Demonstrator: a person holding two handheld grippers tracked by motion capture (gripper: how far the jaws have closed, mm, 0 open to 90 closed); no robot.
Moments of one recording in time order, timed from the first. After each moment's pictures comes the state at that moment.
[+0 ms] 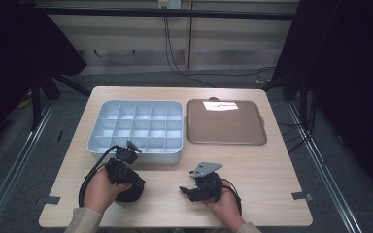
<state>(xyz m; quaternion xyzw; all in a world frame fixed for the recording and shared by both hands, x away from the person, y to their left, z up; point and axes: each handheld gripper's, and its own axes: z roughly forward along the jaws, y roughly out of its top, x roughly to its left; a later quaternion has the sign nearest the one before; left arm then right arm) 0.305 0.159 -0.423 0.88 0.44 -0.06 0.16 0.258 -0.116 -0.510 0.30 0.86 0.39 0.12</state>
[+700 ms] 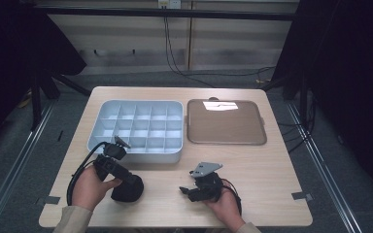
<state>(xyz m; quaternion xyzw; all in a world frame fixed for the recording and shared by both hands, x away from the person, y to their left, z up) 0.308 0.187 -0.412 0.87 0.47 -0.05 0.17 0.258 -0.116 -0.510 0.30 0.86 0.39 0.12</state>
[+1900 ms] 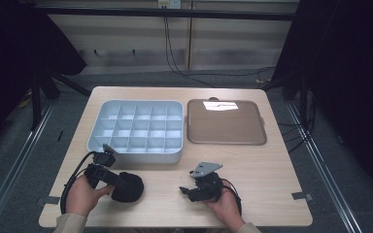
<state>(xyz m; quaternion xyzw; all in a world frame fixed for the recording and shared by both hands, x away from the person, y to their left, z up) 0.305 0.214 -0.448 0.84 0.52 -0.06 0.16 0.258 -0.116 -0.510 0.30 0.86 0.39 0.12</state>
